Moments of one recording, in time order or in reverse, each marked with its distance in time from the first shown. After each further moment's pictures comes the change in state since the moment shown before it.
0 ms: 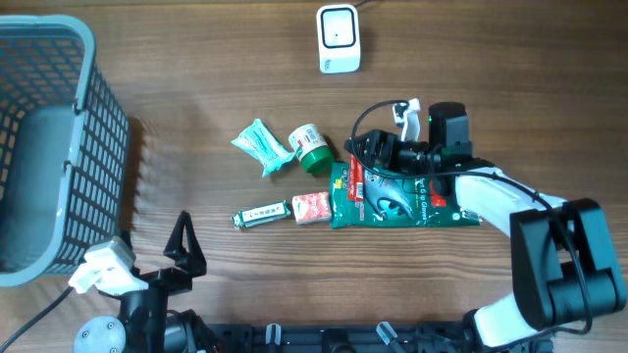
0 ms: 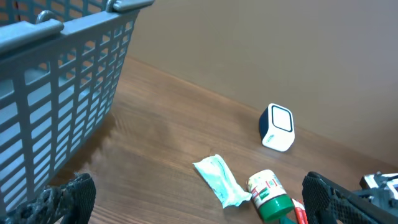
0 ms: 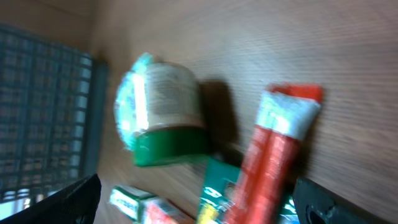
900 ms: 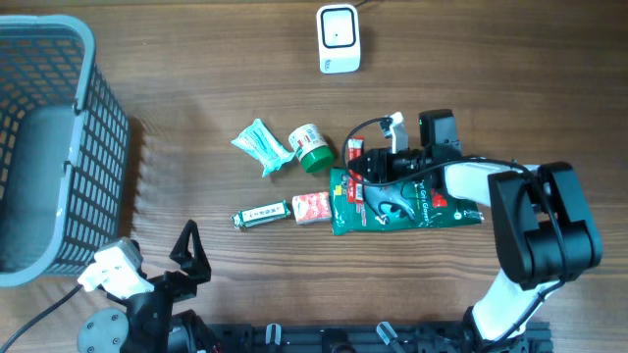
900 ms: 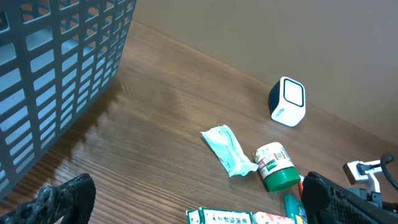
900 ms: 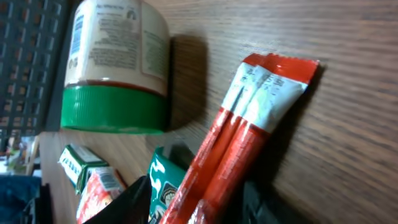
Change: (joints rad) left arm 0.000 0.000 0.000 -0.126 0.000 0.000; right arm -0.008 0.194 0.045 -0.025 -0.093 -0.323
